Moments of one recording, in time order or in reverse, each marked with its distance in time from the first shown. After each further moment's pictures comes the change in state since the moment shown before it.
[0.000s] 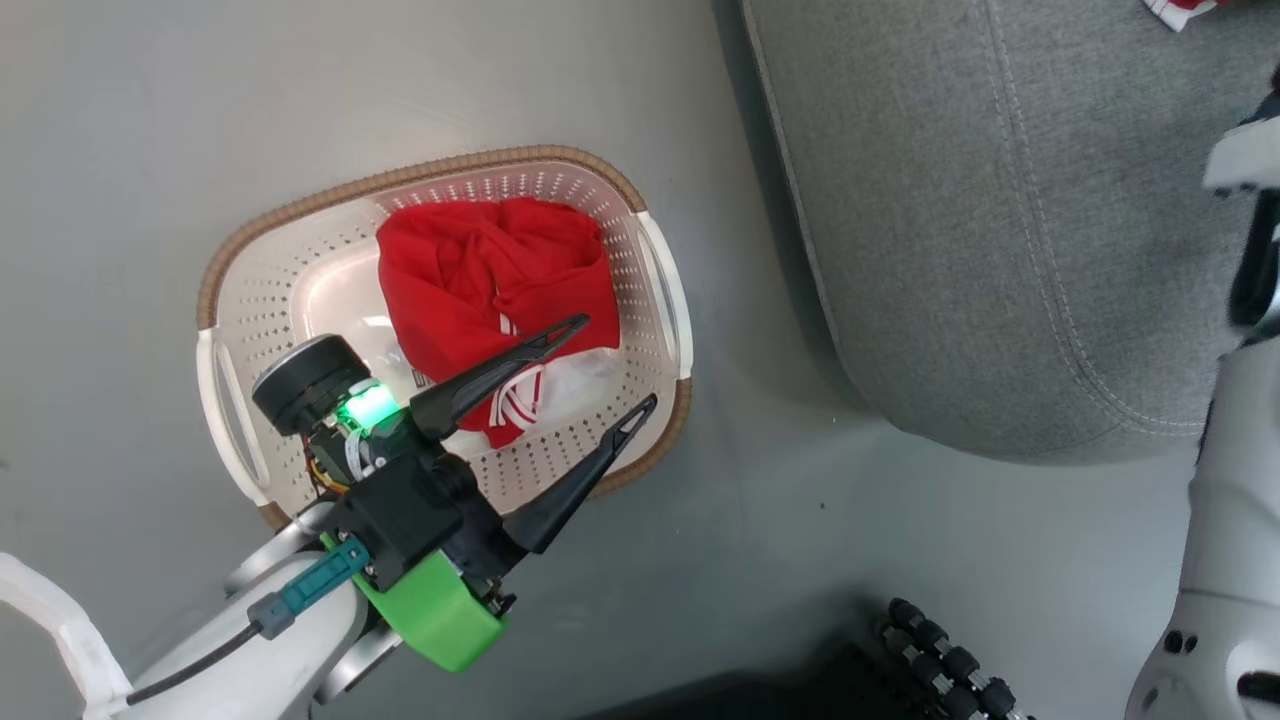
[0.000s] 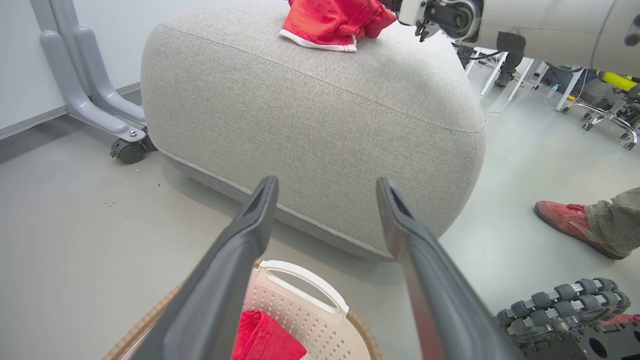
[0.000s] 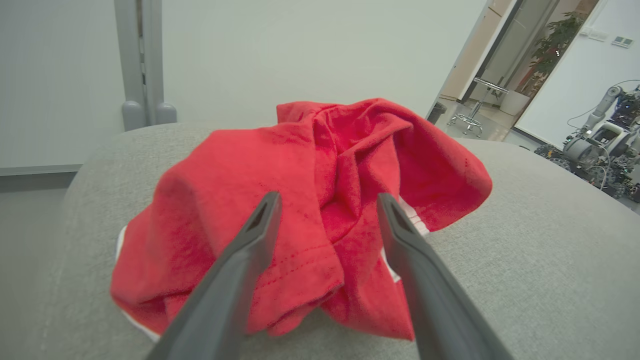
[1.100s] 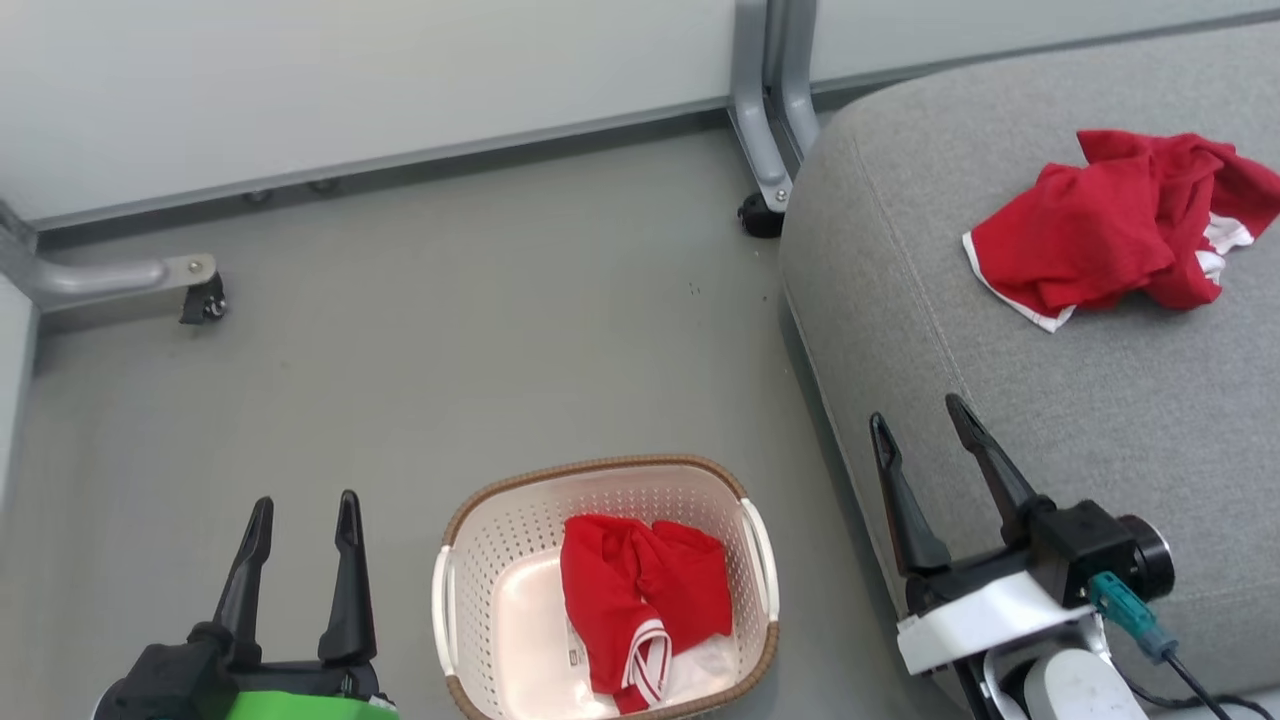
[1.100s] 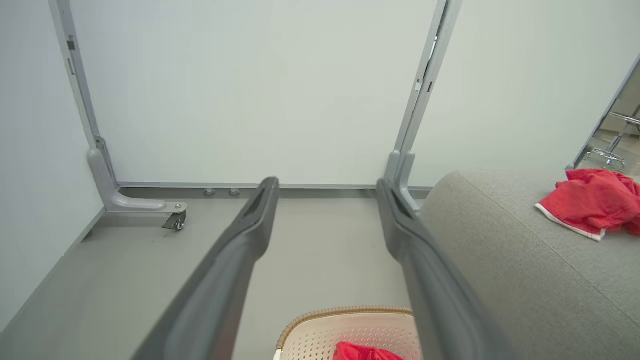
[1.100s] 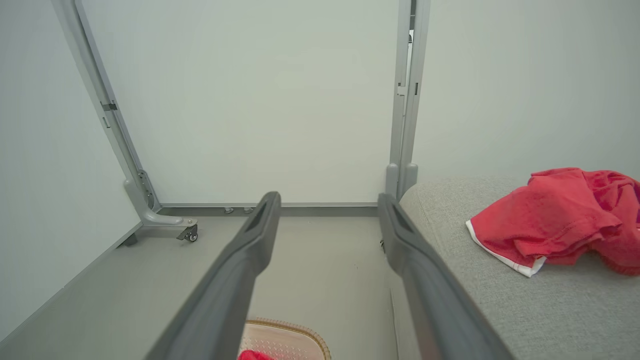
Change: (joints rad) left arm 0.676 -0.540 0.875 0.130 0.155 -0.003 -0.001; right arm 0.723 0.002 0.595 -0.223 0.255 0.000 0.000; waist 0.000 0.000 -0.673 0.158
